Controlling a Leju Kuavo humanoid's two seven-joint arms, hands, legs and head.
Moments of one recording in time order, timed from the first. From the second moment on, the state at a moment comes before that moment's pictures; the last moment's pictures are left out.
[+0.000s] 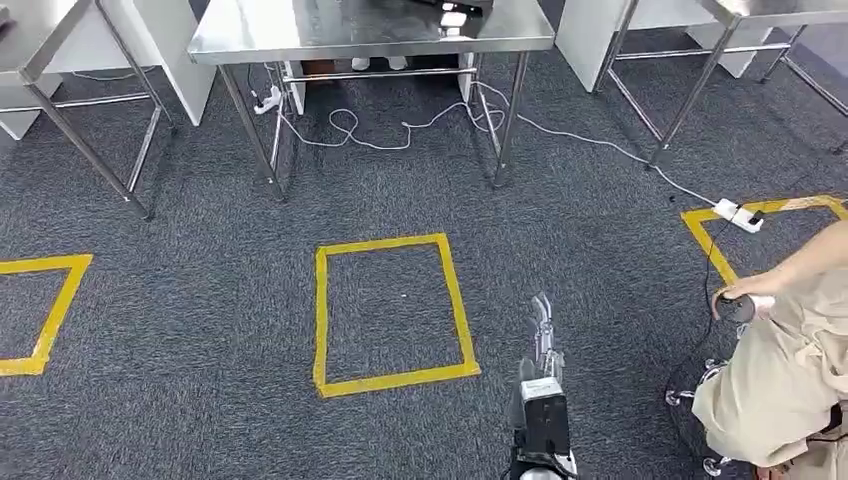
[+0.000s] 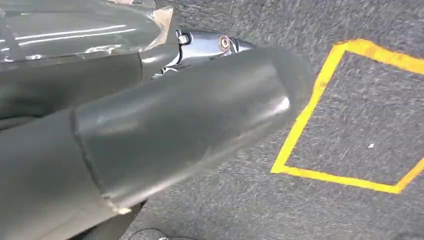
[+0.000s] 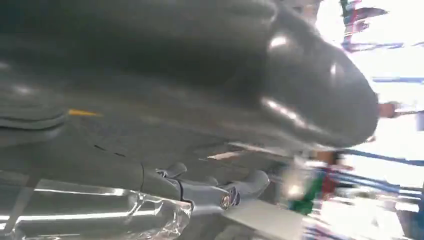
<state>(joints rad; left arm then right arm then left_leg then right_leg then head) -0.06 -0.21 0.35 -0.21 0.03 -0.23 -0.57 0.14 0.05 0.30 -1.41 0.04 -0.55 -0.51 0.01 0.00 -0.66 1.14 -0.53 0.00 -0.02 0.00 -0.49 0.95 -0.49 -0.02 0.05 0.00</state>
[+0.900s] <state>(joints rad) -0.09 -0.22 0.31 -0.21 0.00 -0.25 -0.51 -0.05 0.12 -0.05 -0.22 -0.25 -0.28 -0.02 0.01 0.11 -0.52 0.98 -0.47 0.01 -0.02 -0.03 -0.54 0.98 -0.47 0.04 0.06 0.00</state>
